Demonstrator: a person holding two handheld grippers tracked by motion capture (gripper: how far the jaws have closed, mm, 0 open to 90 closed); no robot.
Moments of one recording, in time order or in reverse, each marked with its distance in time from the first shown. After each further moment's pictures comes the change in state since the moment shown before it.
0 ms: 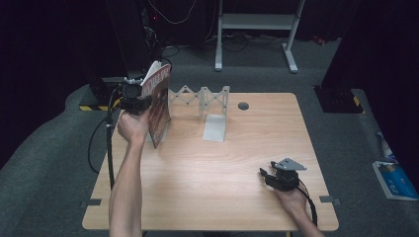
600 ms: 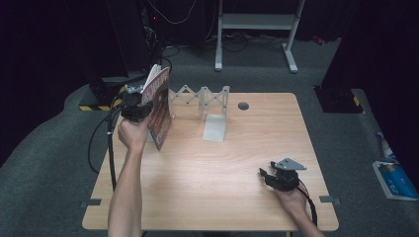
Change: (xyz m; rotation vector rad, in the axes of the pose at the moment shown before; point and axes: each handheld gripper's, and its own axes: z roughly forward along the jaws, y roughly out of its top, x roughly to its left) left arm 0.005 -0.021 0.005 -0.012 -0.036 0.043; right arm 0.000 0.000 0.000 0.000 0.008 0.003
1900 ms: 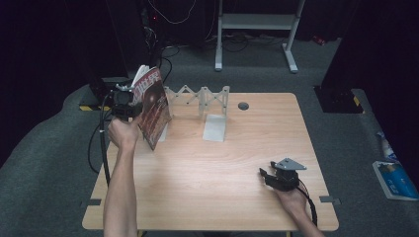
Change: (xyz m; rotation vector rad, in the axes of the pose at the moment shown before) left arm 0.023 0.002 -0.005 0.069 0.096 0.005; right arm 0.000 0.000 0.000 0.001 0.000 0.000
